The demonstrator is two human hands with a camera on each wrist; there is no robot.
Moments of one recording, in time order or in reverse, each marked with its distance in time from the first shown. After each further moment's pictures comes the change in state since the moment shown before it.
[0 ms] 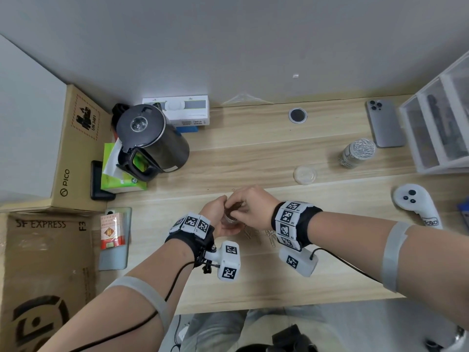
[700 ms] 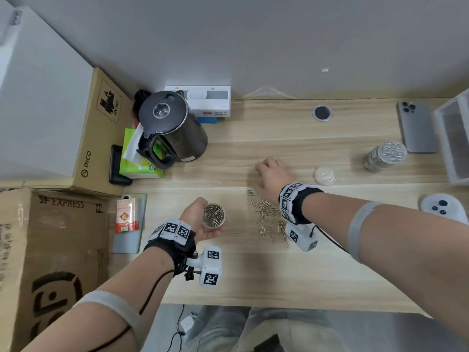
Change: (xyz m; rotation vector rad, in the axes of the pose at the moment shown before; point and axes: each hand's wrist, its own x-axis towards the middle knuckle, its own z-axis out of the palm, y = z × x) left_hand 0.000 -0.025 -0.075 -0.207 0.171 -0.032; right_hand 0.053 0.053 0.002 -0.449 0.061 0.241
